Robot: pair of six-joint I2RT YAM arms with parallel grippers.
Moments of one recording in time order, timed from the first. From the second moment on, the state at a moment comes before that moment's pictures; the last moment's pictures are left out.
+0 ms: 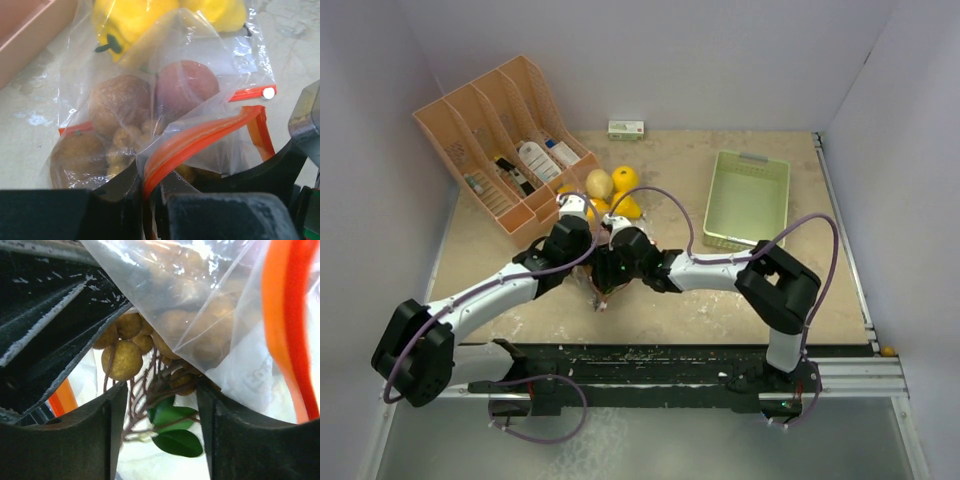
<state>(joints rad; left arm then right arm) -0.62 1.23 0.69 -0.13 -0.31 -0.46 0.99 1.83 1.04 0.14 0.00 0.60</state>
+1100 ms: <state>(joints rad) -0.63 1.14 0.62 -0.09 -0.39 -0.57 0.92 1.56 0.90 0.04 0.08 0.58</state>
